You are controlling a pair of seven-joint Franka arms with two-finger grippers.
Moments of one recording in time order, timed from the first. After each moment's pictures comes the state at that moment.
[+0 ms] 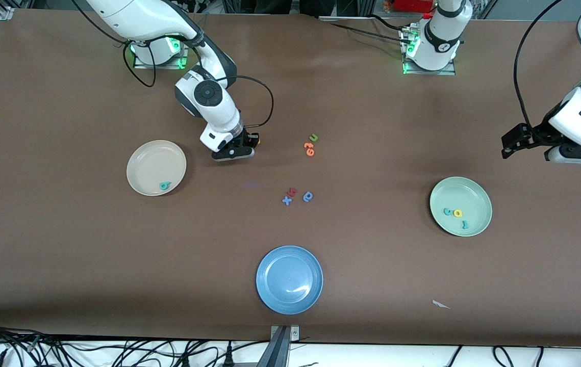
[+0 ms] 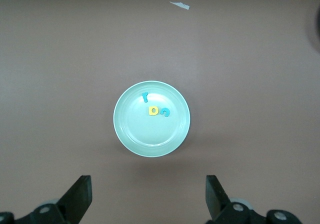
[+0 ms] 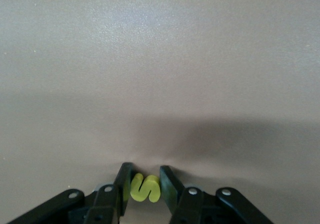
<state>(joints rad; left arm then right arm) -0.07 -0.01 0.06 -1.82 0.02 1.88 0.03 0.27 0.49 0.39 -2.24 -0.26 2.75 0.74</state>
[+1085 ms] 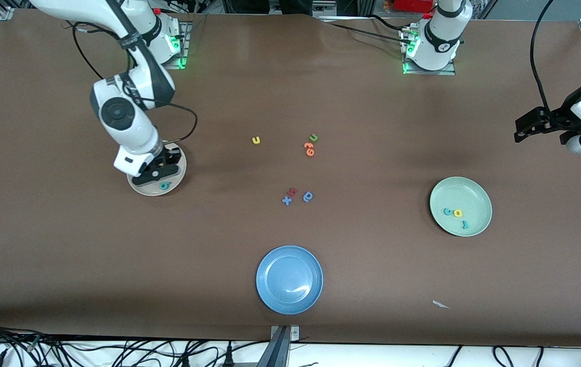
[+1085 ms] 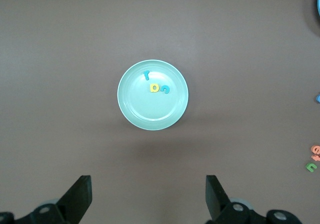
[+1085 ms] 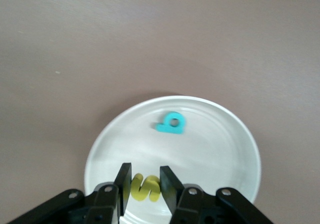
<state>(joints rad) -0.07 0.05 0.06 -1.59 0.02 1.60 0.03 -0.05 0.27 0.30 -2.23 -0.27 2.43 0.08</state>
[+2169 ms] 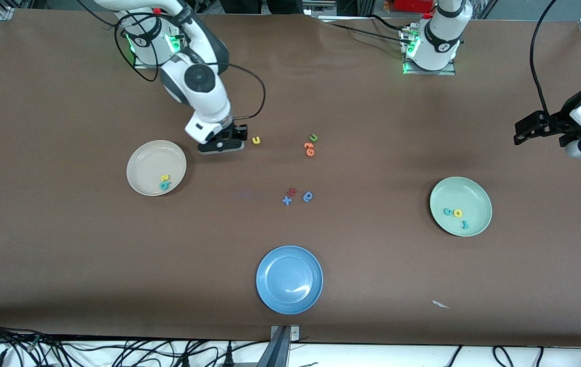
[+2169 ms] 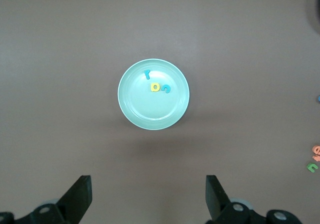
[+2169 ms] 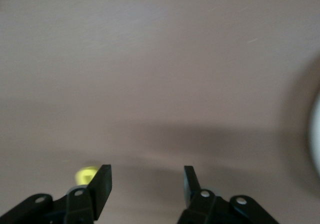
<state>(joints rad) -0.07 0.07 0.06 -1.58 0.02 1.59 0.03 0.20 0.34 0.48 -2.25 -0.27 2.57 0.77</state>
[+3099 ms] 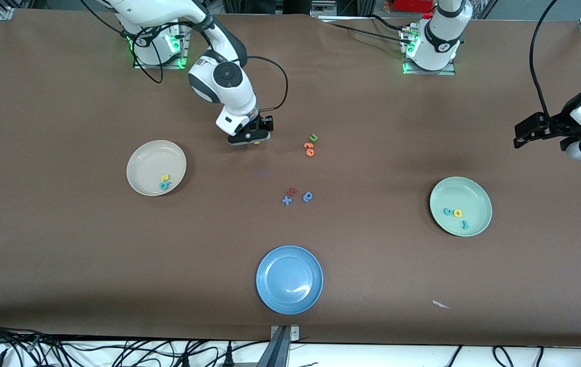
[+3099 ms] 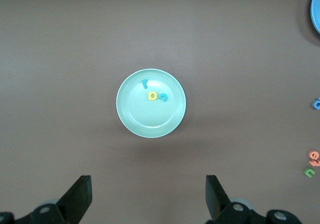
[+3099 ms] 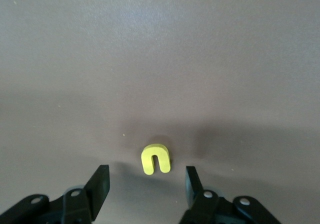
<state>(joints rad) -0.07 0.09 0.05 -1.53 0.02 1.59 0.03 0.30 0.46 0.48 -2.25 -0.33 2.69 0.87</state>
